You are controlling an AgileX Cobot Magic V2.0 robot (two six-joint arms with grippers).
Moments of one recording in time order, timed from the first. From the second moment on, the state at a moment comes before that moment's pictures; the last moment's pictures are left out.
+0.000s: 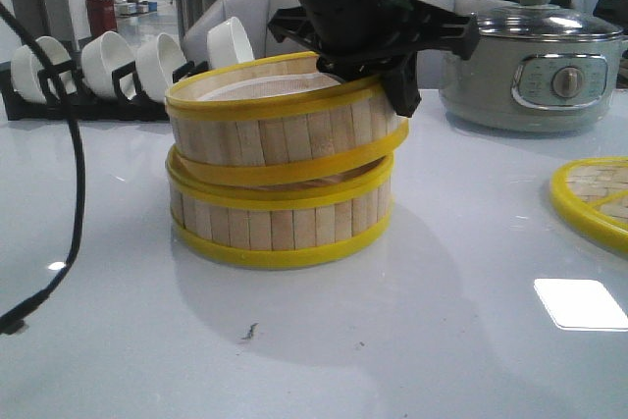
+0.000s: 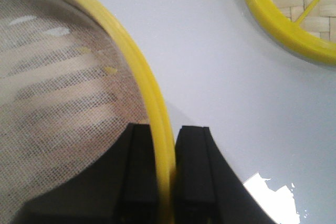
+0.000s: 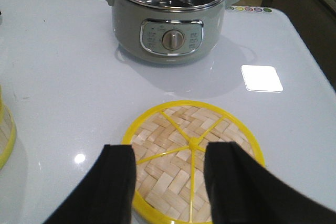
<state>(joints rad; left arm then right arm) -0.80 2.01 -1.70 0.01 0.63 -0.13 0.00 0.79 -0.63 -0.31 0.29 0.32</state>
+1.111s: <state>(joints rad) -0.80 2.04 -1.70 0.07 0.68 -0.13 0.00 0.79 -0.63 -0.31 0.29 0.32</state>
